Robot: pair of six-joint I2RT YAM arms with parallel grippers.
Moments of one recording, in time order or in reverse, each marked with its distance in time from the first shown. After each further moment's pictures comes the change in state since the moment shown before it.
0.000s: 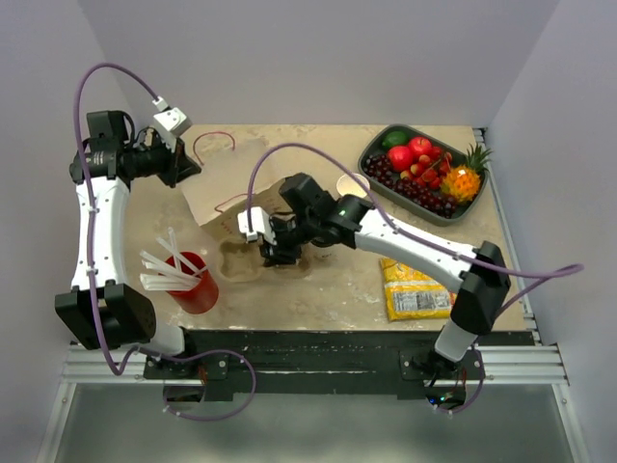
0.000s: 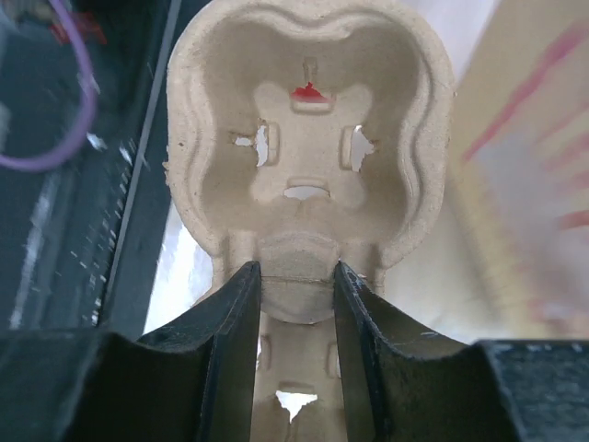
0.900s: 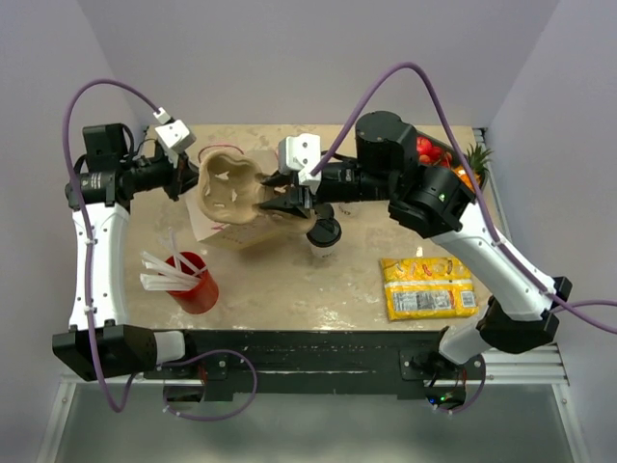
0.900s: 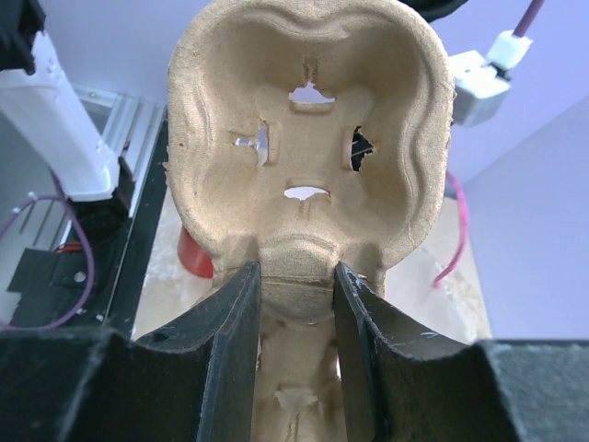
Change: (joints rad) left arm -0.035 -0.172 -0.086 0.019 0.076 0.008; right arm 0.001 -0.210 0.534 -0.112 0.012 0.133
